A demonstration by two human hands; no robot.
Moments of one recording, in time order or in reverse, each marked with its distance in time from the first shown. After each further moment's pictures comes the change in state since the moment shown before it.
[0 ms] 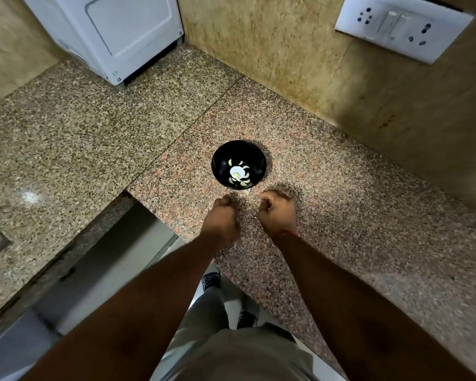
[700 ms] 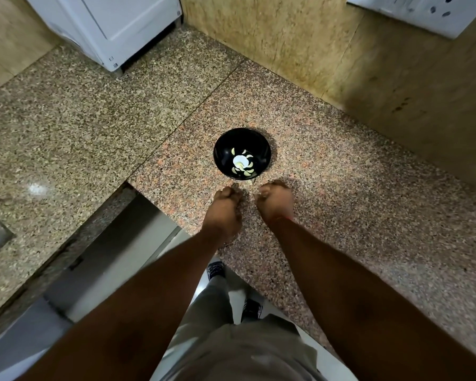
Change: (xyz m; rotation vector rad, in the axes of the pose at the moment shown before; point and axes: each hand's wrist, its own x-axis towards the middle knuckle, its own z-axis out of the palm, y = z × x) left_hand -0.003 -0.003 0.003 -0.105 0.068 -0.017; right_hand 0.014 0.001 0.026 -0.094 -0.157 0.197
